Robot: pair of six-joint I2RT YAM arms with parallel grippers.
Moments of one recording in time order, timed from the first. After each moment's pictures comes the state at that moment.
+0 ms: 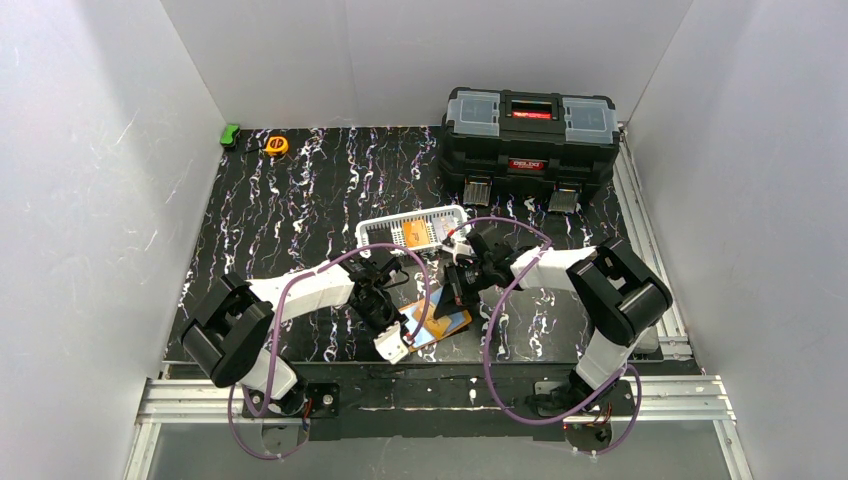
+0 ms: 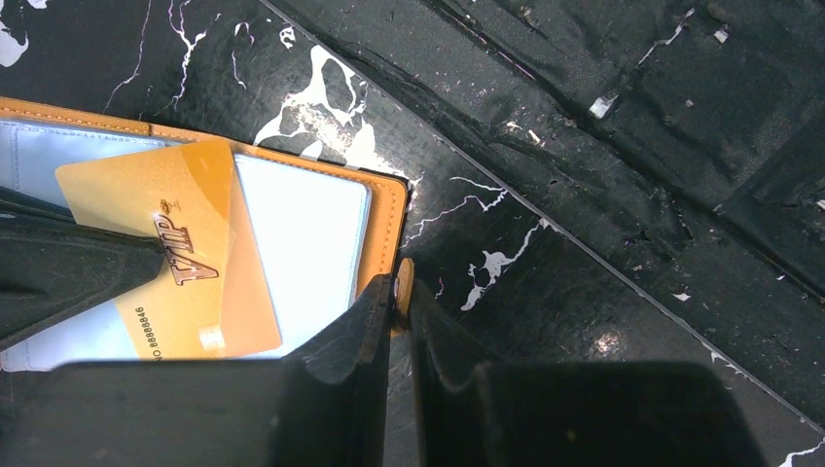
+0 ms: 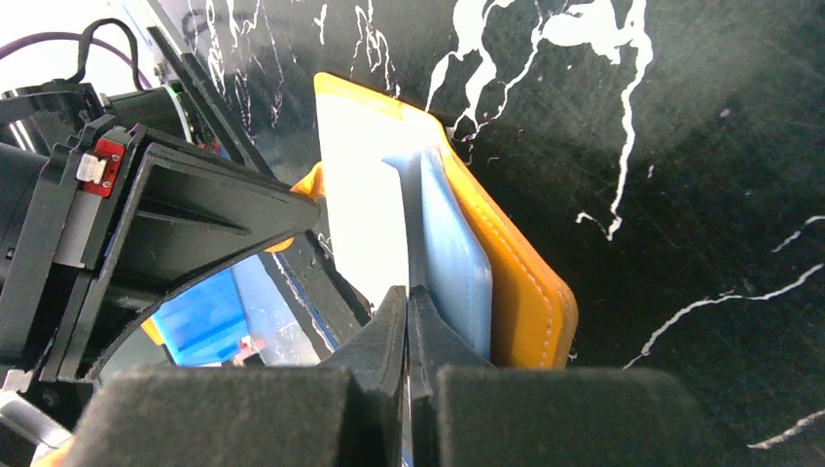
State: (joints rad) left arm -0.76 1.48 0.77 -0.79 0.67 1.81; right arm 0.68 1.71 0.77 -0.03 -0.76 0.57
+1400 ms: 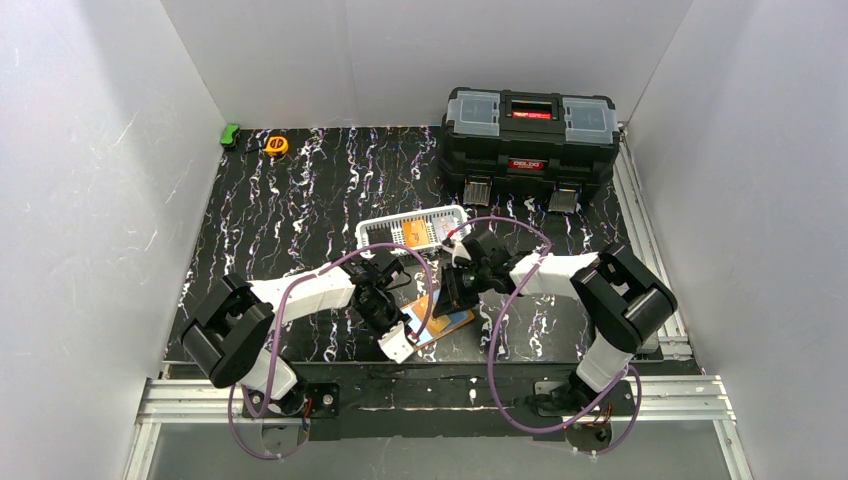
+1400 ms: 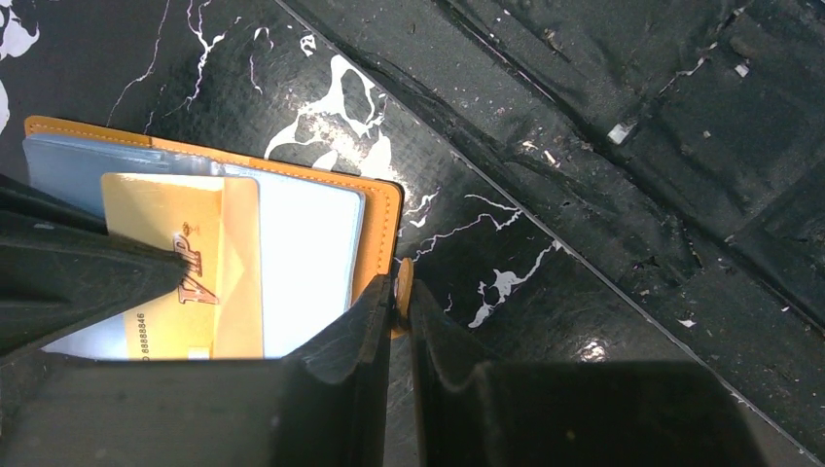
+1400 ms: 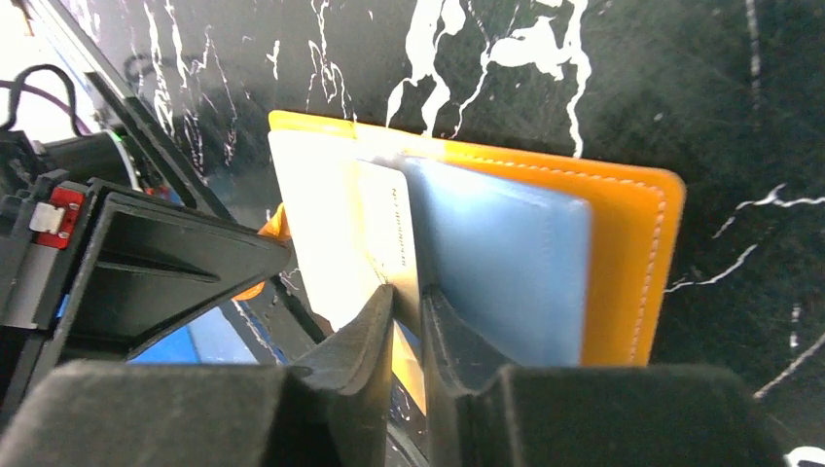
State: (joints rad) left arm -0.77 1.47 0.76 -0.74 0.67 1.73; right arm 0.72 1.68 0.74 0.00 -0.59 0.60
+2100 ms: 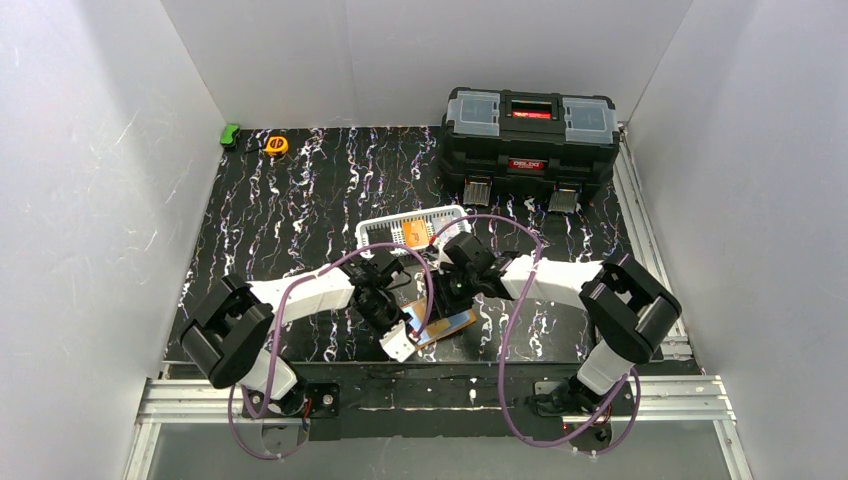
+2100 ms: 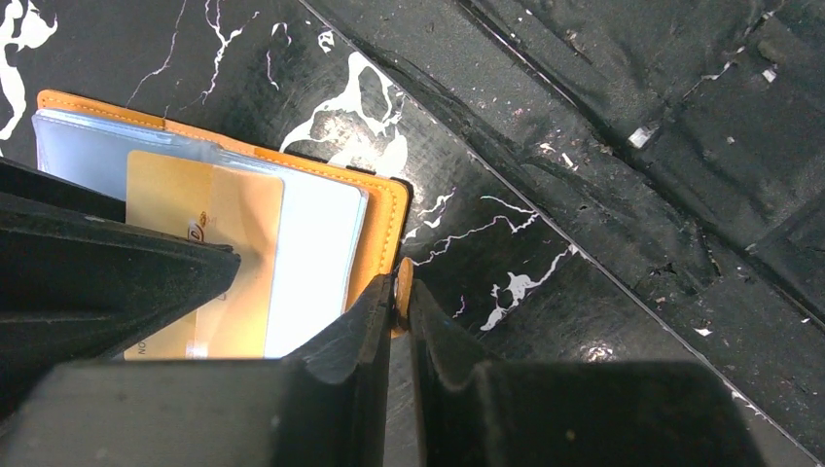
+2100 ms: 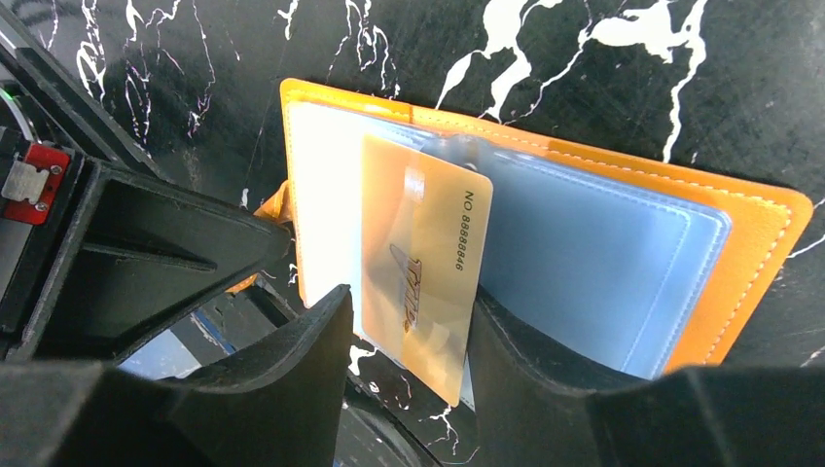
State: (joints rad) left arm -0.77 1.47 0.75 -0.71 0.68 1.70; right arm 0.86 1.63 0.84 -0.20 -0.40 0.49
